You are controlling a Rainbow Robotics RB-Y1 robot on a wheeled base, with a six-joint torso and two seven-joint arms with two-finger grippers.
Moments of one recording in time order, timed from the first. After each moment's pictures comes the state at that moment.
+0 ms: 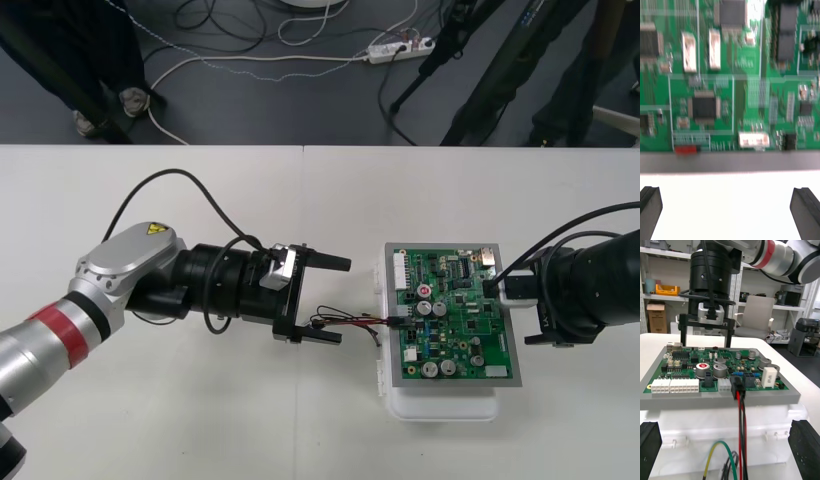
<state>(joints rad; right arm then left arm) -0.13 -0.71 0.03 -2.01 2.29 -1.56 -0.35 -0.60 0.52 -0.72 -1.08 -0.76 -1.22 -0.51</state>
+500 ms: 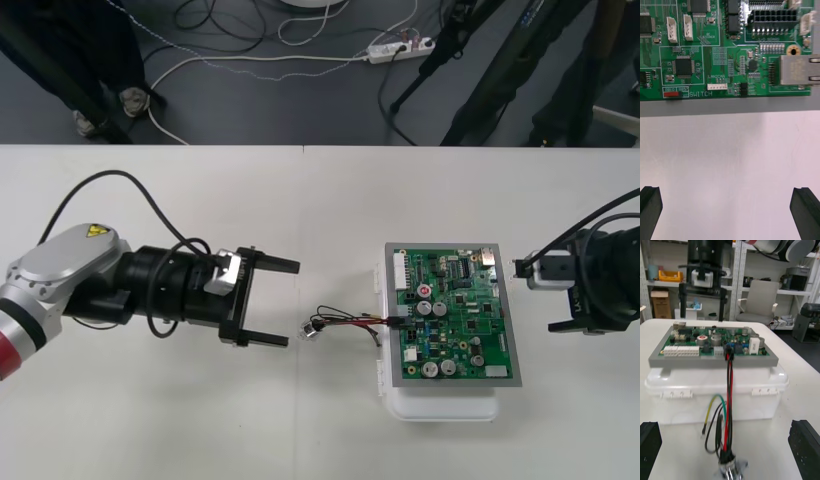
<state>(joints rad) -0.13 -0.80 -0.07 -2.01 2.12 -1.56 -0.35 -0.52 0.70 -0.68 -1.19 -0.76 -1.23 -0.50</state>
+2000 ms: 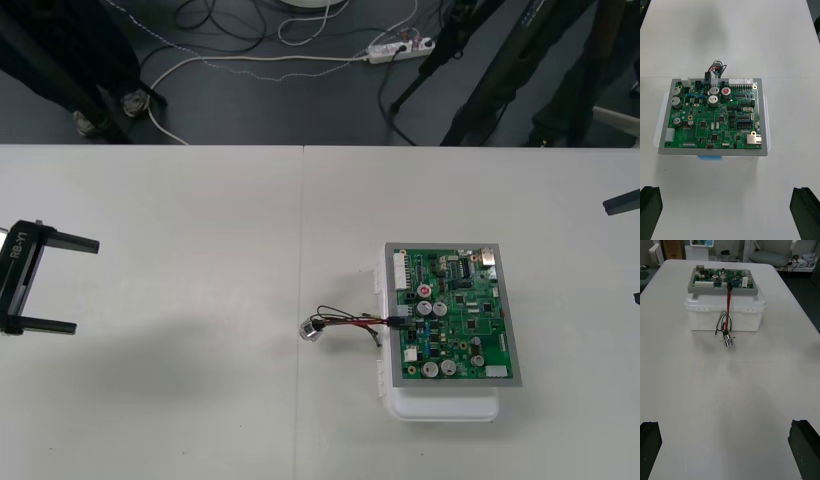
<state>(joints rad) -0.12 -1.17 -0.23 -1.75 1.19 -1.56 -0.13 -0.23 1.14 -0.18 -1.31 -0.88 -1.51 -0.37</state>
